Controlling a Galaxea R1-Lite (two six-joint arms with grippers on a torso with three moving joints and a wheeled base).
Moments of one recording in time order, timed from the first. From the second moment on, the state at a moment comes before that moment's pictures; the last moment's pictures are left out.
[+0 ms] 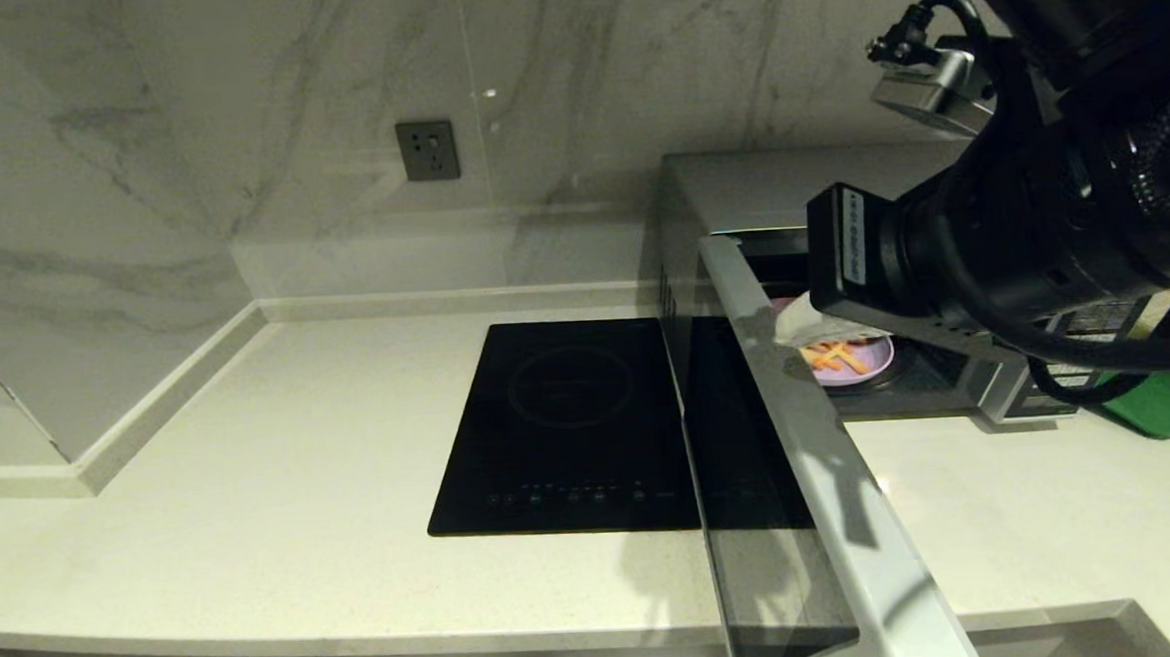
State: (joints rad) left arm 0.00 0.00 0.00 -0.01 0.01 -0.05; right arm 0.83 1.74 -1.99 1.00 -0.26 0.78
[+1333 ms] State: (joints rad) left arm 0.00 0.00 0.00 -0.01 0.01 -0.05; right arm 0.89 1.81 -1.98 1.05 -0.24 0.82
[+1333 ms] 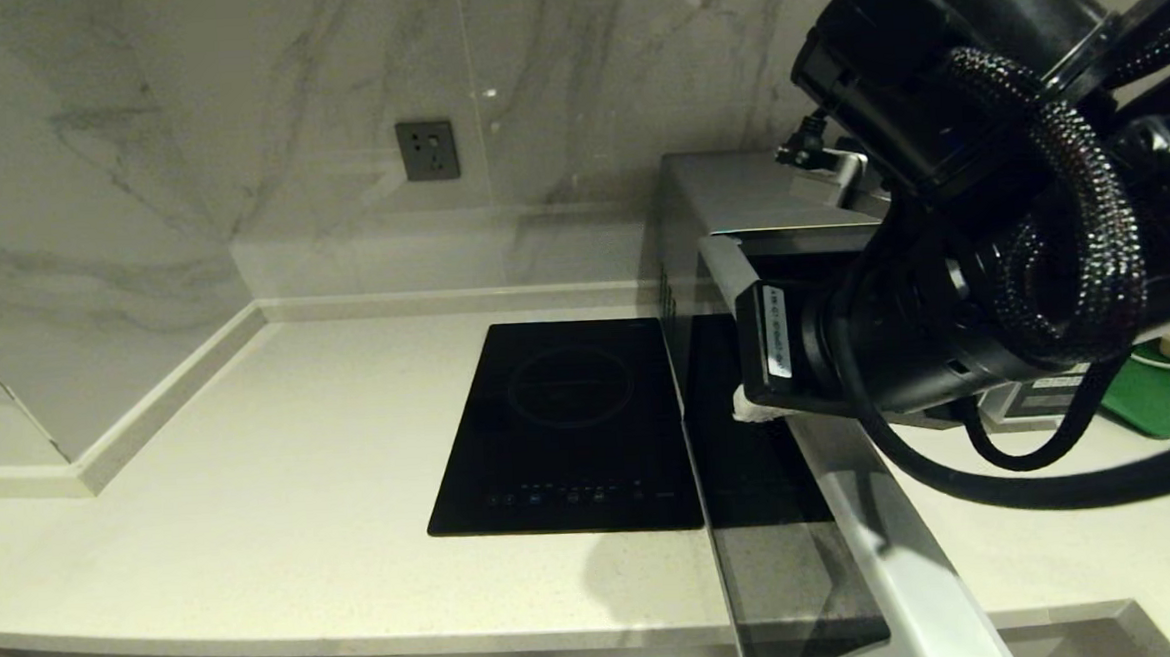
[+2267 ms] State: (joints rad) left arm 0.00 0.00 0.00 -0.01 0.01 -0.05; right arm 0.64 1.67 -1.72 1.02 -0.38 0.95
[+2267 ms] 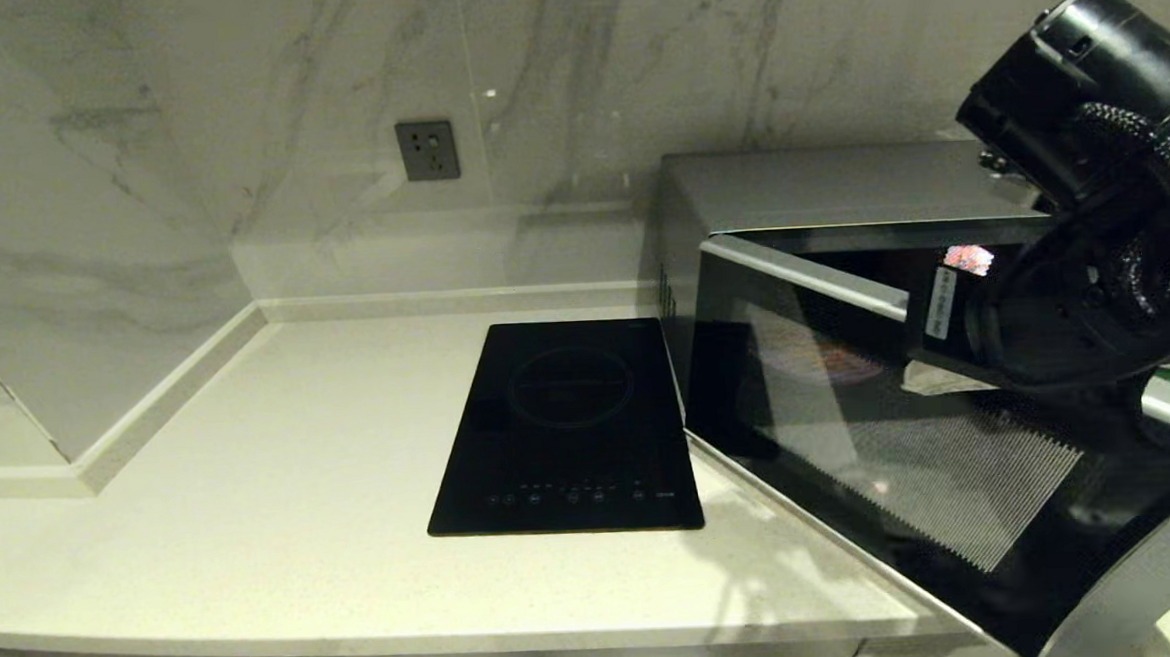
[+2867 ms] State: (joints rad) left arm 0.00 0.00 0.00 -0.01 0.01 -0.05; right arm 0.32 1.59 -1.50 0.71 -0.43 0.93
